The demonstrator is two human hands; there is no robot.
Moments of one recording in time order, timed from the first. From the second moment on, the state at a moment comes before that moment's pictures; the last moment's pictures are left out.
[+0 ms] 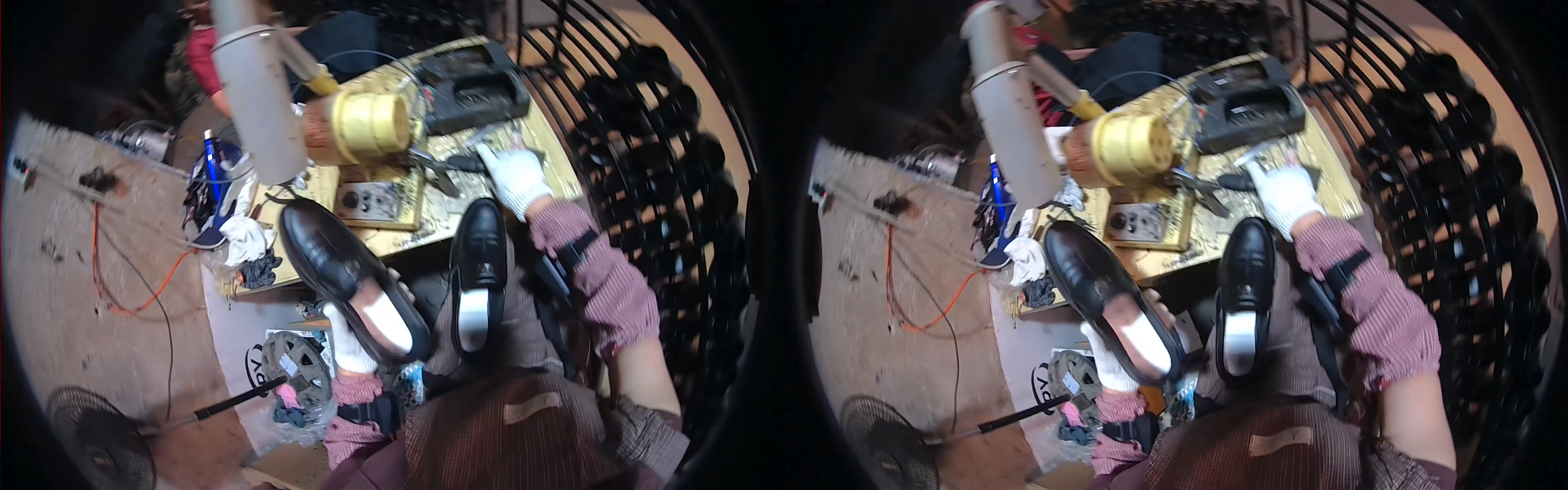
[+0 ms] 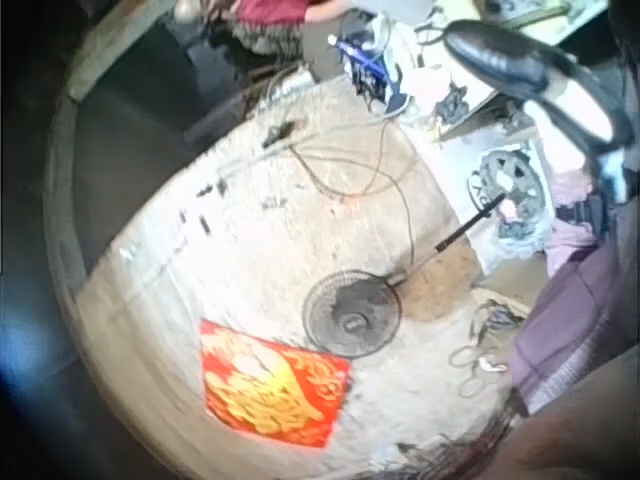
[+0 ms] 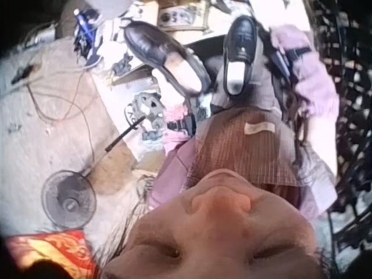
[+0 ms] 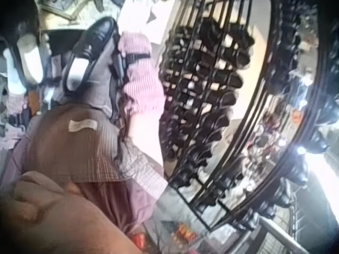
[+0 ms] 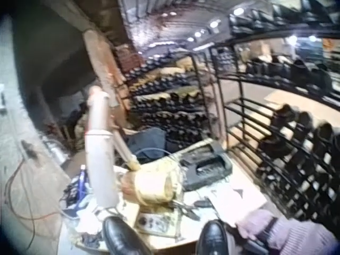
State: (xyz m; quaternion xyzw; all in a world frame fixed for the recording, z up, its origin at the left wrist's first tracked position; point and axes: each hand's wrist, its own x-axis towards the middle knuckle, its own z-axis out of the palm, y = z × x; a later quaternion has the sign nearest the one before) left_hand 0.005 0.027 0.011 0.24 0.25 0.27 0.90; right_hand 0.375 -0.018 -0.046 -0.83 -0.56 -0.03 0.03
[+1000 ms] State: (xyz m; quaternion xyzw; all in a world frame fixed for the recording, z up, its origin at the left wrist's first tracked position) left_hand -0.004 -0.038 0.014 0.04 0.20 0.05 0.98; right_hand 0.310 -0.150 0.098 -0.67 -0.42 0.48 0.39
